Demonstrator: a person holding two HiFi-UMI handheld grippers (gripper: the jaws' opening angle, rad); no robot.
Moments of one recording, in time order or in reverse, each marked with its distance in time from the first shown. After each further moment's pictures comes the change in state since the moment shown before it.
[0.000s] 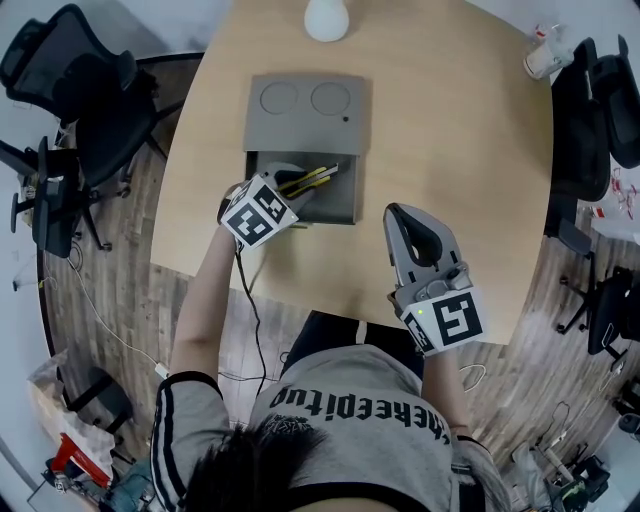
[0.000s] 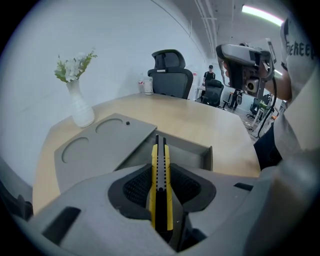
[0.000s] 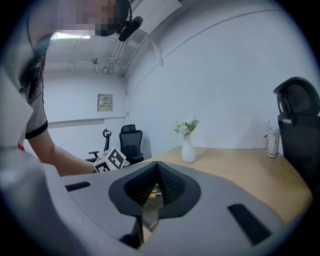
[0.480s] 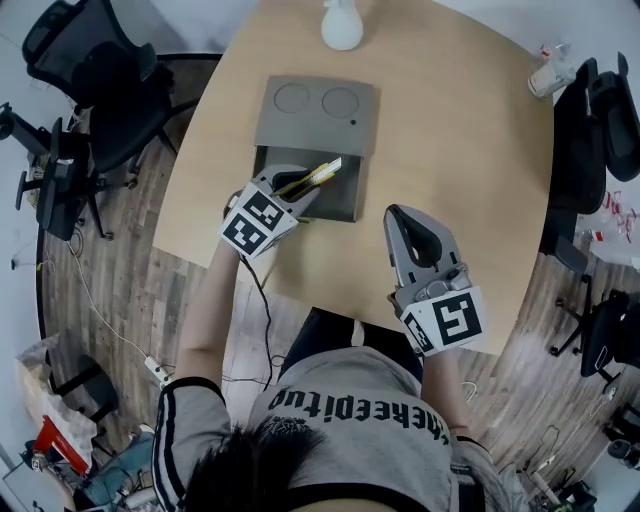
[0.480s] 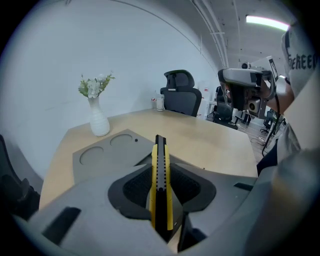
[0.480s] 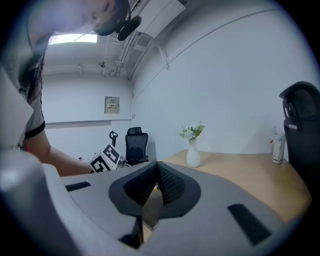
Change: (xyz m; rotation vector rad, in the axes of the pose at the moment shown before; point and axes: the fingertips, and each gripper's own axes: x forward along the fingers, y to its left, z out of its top) left arm -0.043 -0.011 0.032 -0.099 -0.174 0.136; right arm -0.015 0.012 0.013 -0.035 -0.034 0.065
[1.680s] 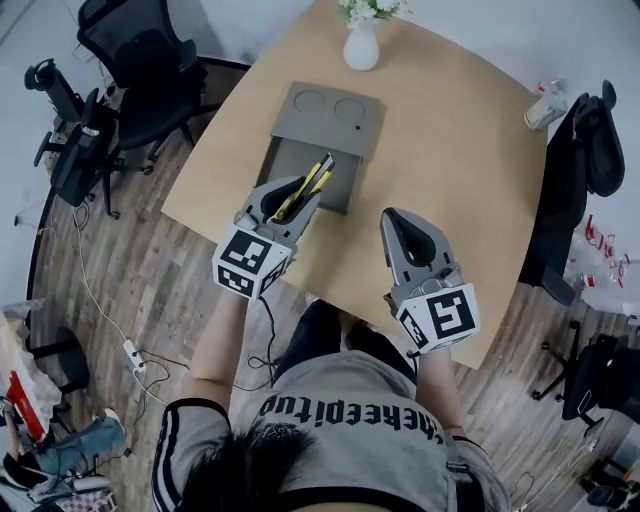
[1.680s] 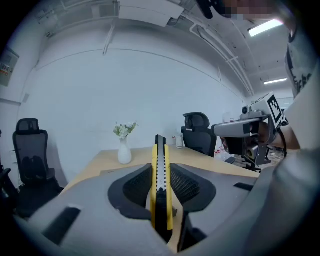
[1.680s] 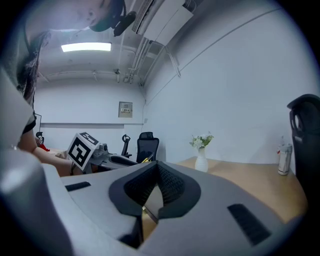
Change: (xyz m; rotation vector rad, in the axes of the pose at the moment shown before) left arm -0.112 -0.078 0.080 -0.168 -0.407 0.370; right arm -0.065 0.023 0.021 -0.070 -0.058 0.132
